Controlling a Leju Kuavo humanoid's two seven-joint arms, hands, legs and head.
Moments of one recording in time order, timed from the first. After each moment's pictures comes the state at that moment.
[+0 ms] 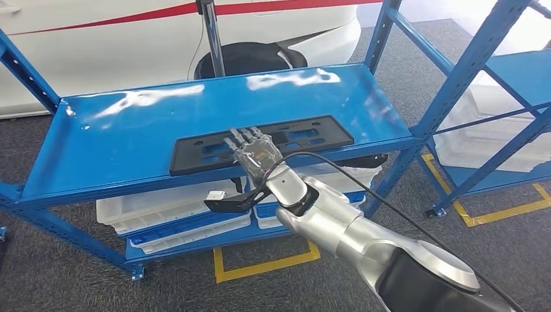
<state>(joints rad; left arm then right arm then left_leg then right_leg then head) -0.14 0.03 -1.05 -0.23 0.80 0.16 0.00 -0.98 0.12 1.15 -0.74 0.89 0.05 0.19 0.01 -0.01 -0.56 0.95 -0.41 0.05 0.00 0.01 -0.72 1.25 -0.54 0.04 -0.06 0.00</state>
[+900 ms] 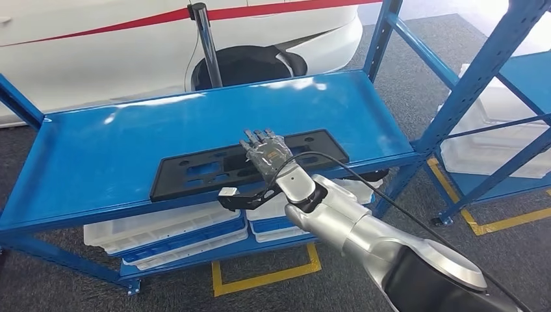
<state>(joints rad) -0.13 0.03 -1.05 -0.23 0.81 0.16 -0.01 -0.98 0.09 1.15 -0.73 0.86 0.08 0.19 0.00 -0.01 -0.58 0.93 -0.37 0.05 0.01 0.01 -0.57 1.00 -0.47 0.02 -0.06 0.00</state>
